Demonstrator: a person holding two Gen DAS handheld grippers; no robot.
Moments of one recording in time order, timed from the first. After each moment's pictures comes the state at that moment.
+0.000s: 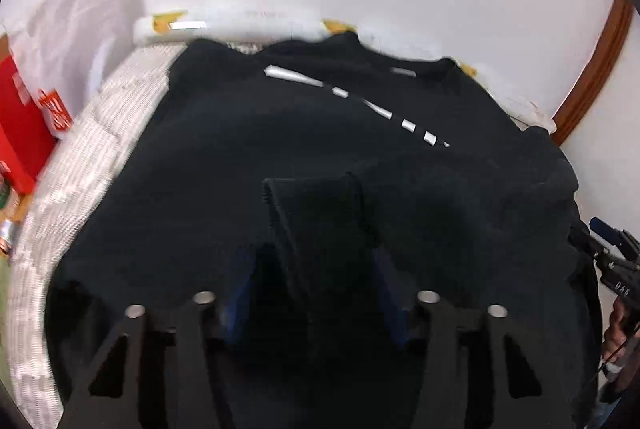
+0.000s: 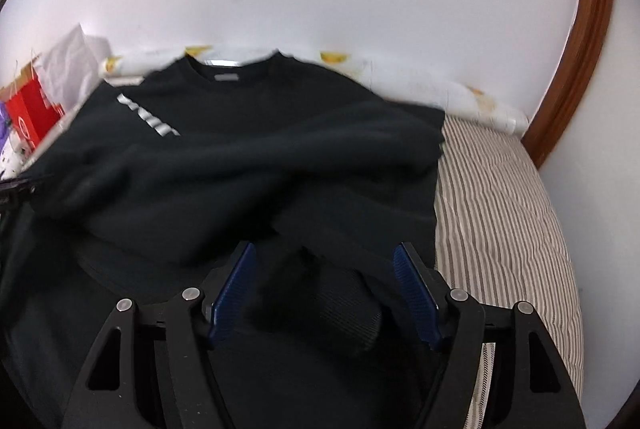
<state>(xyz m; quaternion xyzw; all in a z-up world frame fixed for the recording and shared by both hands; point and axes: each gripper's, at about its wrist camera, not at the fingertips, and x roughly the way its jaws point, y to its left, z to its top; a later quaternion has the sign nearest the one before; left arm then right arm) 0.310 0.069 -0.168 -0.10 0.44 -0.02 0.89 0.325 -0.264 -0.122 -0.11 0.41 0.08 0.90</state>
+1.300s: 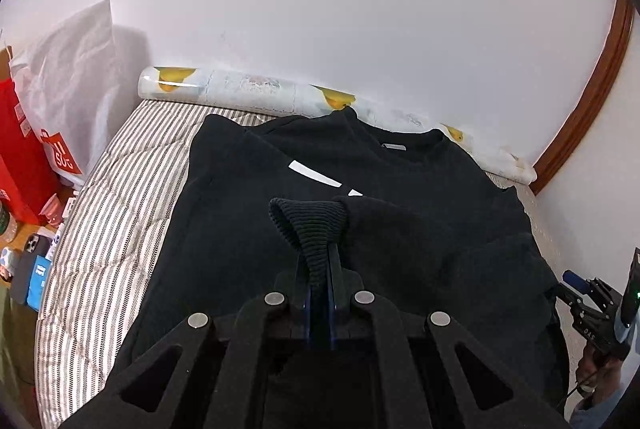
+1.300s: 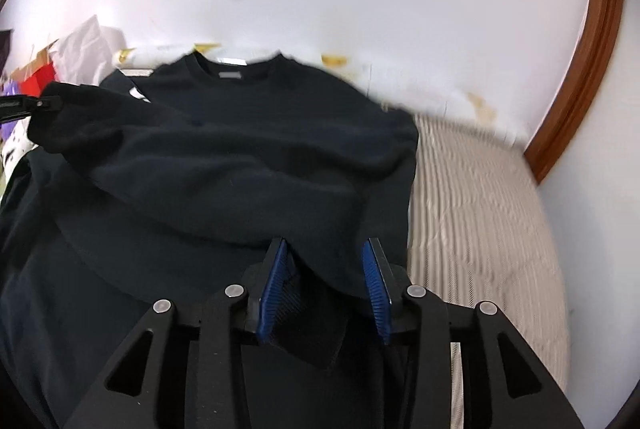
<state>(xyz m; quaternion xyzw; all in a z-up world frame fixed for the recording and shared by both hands) 0.320 0.100 -0.107 -0.13 0.38 -0.04 0.91 0.320 -0.287 -0.115 -0.13 0.39 0.12 0.90</state>
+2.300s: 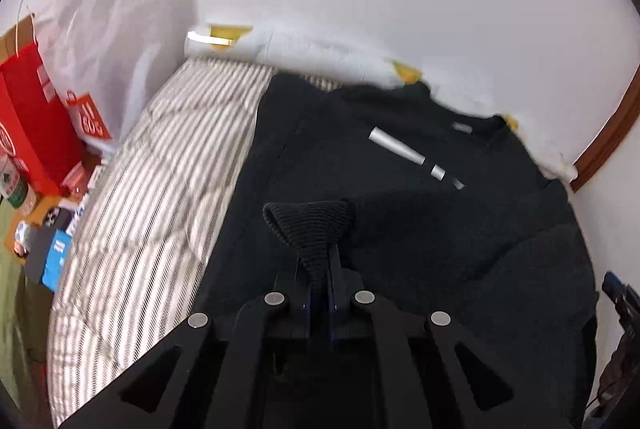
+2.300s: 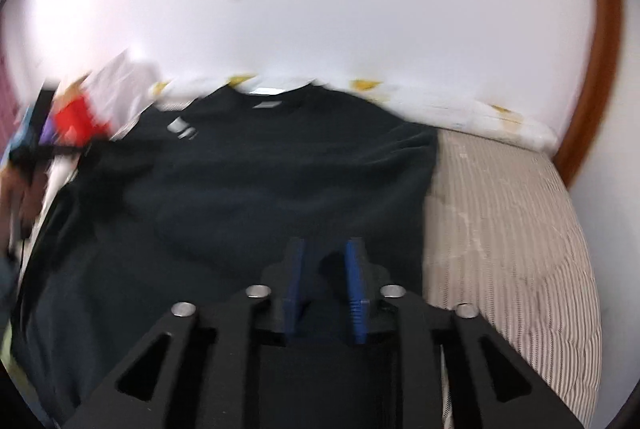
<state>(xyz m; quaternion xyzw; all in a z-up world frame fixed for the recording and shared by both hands) 0.331 0.143 -0.148 -0.13 0.43 0.02 0.89 0.314 -0.300 -0.105 -0.06 0.37 0.16 0.91</state>
